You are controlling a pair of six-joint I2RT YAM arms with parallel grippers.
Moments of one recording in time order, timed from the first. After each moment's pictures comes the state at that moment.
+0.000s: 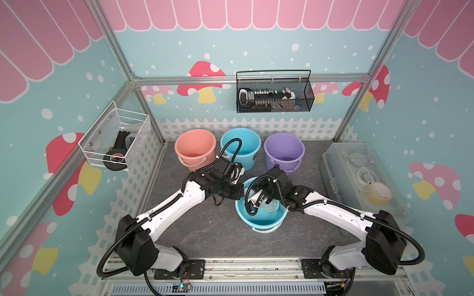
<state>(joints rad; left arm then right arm) -0.63 1.42 1.22 -0.79 0.31 -0.34 0.79 1.43 0.97 -0.20 -0.03 -1.60</state>
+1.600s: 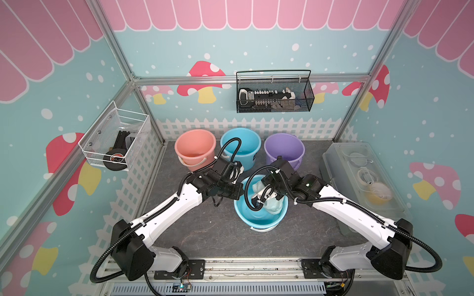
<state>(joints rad) -0.65 1.38 1.22 -0.79 0.24 -0.32 0.82 1.36 1.27 -0.76 0.21 -1.61</state>
